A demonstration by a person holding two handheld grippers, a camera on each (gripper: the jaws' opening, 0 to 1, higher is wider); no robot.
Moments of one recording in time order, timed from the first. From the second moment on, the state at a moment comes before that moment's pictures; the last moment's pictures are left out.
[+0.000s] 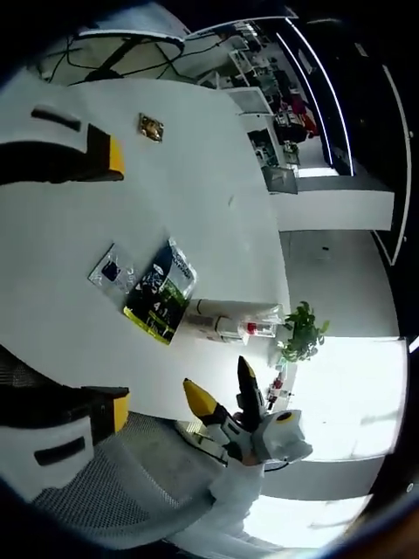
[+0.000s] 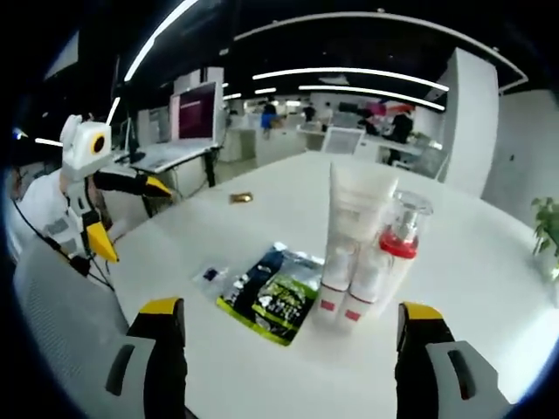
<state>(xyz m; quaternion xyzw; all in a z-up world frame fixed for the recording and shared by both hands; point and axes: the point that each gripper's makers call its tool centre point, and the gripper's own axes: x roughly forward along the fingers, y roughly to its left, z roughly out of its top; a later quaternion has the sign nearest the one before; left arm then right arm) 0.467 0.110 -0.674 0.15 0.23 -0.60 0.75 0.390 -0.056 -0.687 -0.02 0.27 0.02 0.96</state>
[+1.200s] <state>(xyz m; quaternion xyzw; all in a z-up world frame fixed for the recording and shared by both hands) 0.565 0.106 -0.712 0.17 0.26 -0.55 0.78 0.392 -0.067 -0.689 -0.01 0.27 0.01 0.96</state>
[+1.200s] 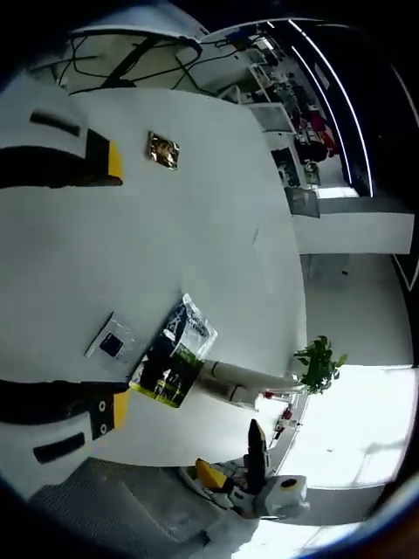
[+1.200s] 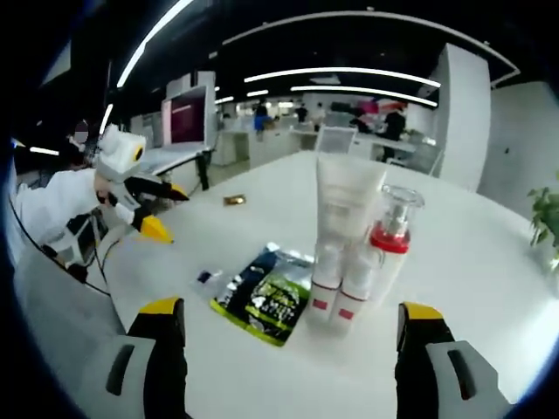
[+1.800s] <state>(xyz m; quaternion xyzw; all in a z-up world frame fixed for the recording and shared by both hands) 0.657 0.110 -0.736 0.20 0.27 -0.50 0.80 0.395 -0.072 -0.691 0.00 0.27 0.01 0.96</state>
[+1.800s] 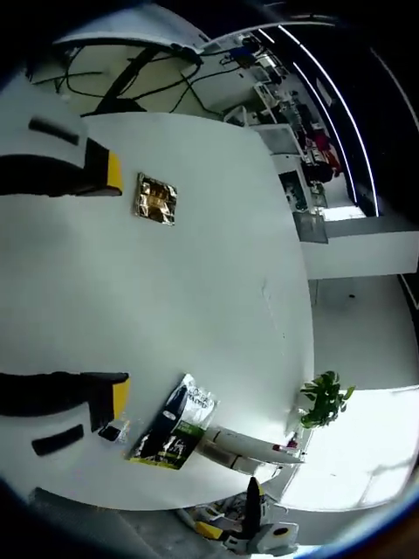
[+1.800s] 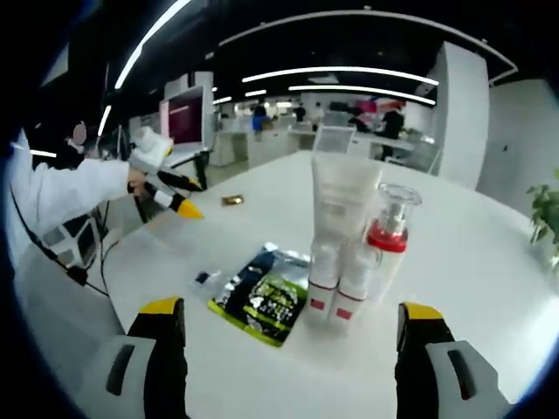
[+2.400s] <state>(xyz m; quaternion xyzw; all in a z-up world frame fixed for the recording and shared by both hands) 0.735 0.101 -0.749 0.20 0.27 -0.49 0.81 0.392 -0.073 -0.697 0.00 0.28 0.01 0.96</state>
